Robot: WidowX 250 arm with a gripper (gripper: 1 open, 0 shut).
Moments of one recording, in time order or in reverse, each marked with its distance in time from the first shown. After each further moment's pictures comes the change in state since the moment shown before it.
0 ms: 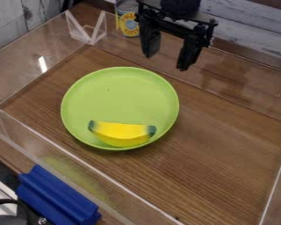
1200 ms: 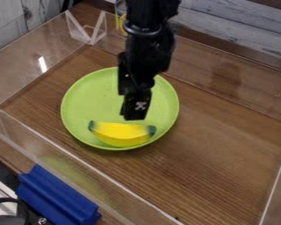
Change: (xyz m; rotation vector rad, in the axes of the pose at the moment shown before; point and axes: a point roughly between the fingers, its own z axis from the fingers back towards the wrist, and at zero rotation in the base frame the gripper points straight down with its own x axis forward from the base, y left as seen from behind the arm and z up) arm -0.056 0.022 -0.052 0.039 0.071 -0.790
